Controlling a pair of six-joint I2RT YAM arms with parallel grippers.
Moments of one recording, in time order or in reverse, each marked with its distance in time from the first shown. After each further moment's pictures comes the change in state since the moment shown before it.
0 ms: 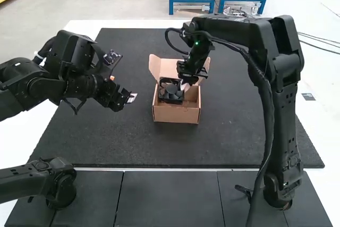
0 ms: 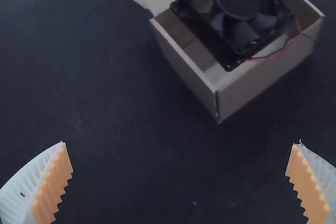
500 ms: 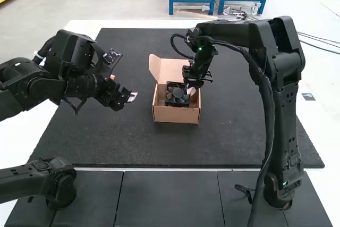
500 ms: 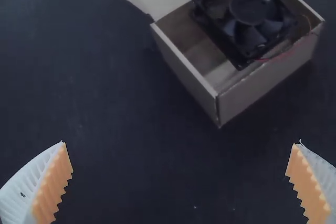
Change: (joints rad) left arm 0.000 0.000 0.000 0.012 0.000 0.000; right arm -0.037 0.009 -0.071 0.050 0.051 -0.008
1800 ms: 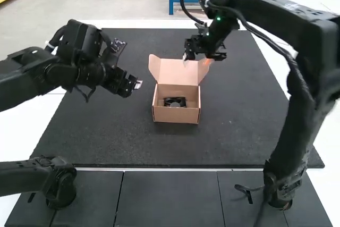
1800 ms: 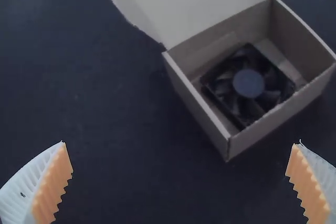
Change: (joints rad) left arm 0.058 0.142 0.068 0.096 0.000 -0.057; right arm 0.000 -0.365 -0.013 -0.024 0.075 -0.187
